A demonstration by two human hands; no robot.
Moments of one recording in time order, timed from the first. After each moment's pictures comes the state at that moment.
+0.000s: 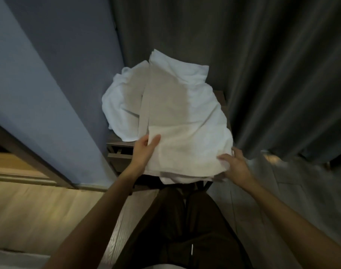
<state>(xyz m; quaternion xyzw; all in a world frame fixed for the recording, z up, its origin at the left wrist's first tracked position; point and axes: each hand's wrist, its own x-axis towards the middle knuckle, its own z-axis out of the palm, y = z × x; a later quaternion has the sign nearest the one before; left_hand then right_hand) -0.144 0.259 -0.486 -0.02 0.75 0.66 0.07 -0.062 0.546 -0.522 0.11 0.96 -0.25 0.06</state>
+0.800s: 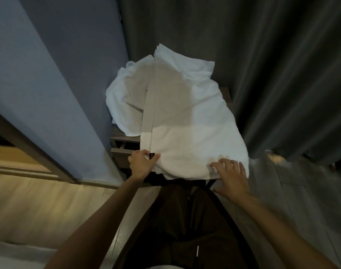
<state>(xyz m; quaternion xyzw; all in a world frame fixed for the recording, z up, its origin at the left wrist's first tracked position) -0.142 0.235 -0.558 -0.08 0.92 0.38 0.08 -0.037 0.515 -0.565 0.01 1.00 -0.06 0.02</state>
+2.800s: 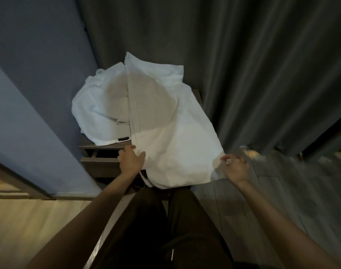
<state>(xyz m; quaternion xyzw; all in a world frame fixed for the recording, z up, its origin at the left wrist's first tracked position) -0.144 0.301 -0.535 -0.10 0.90 0.42 0.06 -0.036 0.599 -0.542 0.29 0.91 -0.28 -0.02</state>
